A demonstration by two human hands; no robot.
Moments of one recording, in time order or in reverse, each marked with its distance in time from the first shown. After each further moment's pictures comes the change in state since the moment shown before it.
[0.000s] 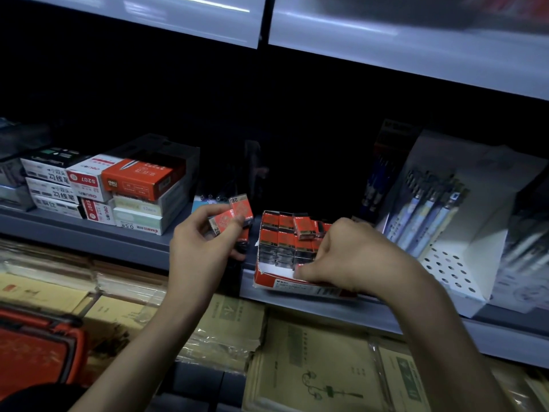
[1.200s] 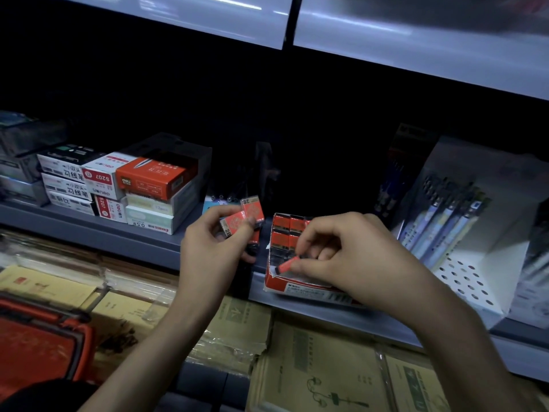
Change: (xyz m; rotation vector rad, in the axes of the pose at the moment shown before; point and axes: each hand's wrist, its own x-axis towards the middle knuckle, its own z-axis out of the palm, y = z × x) left_hand 0.002 -0.002 0.000 -0.014 -0.003 0.011; right_hand -0.002 0.003 0.009 0.325 0.162 -0.424
